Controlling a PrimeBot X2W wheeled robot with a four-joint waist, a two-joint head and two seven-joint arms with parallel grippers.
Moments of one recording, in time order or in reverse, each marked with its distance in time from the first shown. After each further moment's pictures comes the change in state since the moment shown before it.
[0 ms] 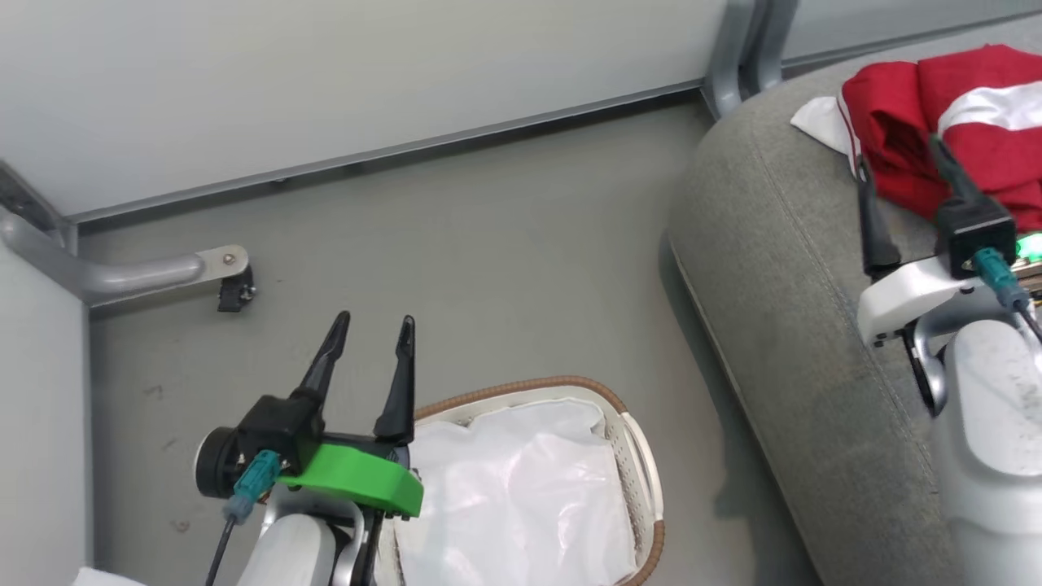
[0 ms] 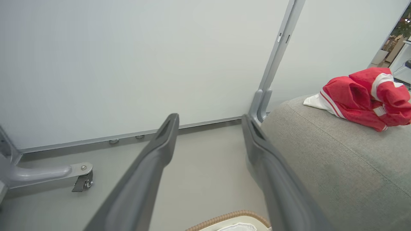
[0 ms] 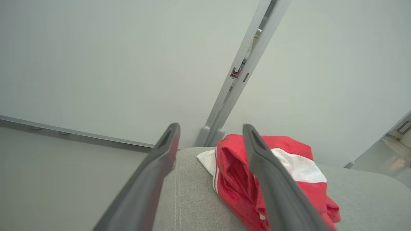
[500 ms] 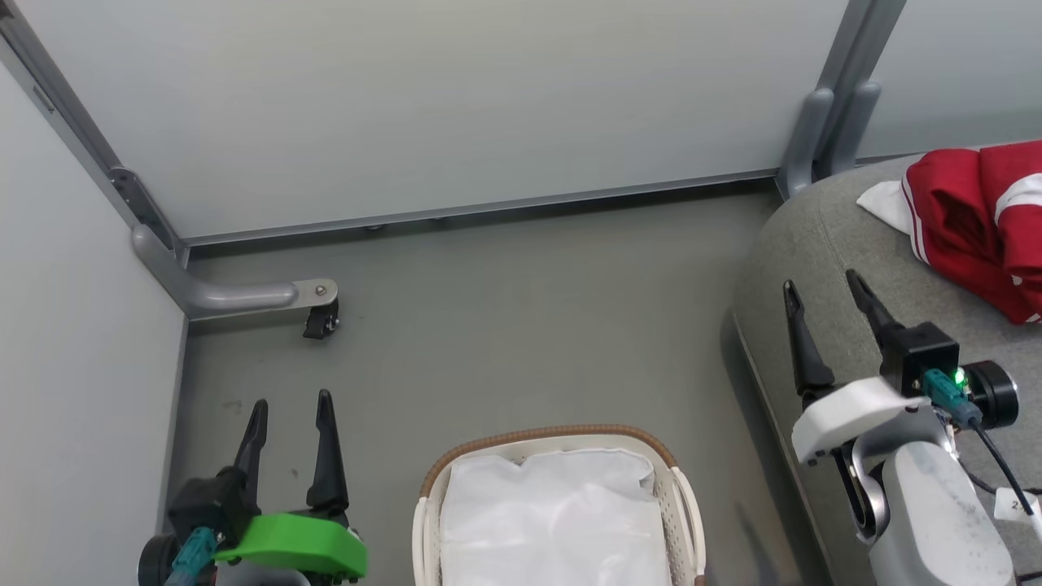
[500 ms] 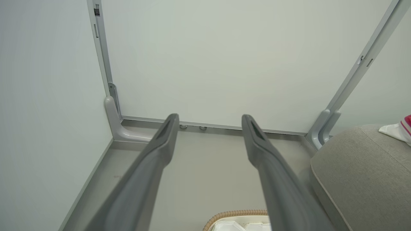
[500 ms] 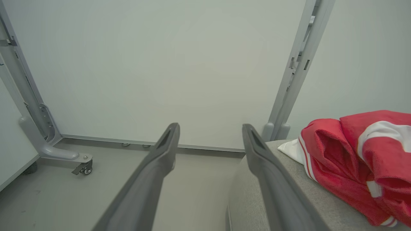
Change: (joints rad) left arm 0.159 0.000 0.158 -0.016 -0.030 0.056 0.000; right arm 0.239 0.125 0.049 -0.081 0.176 0.000 0.000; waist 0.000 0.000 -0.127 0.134
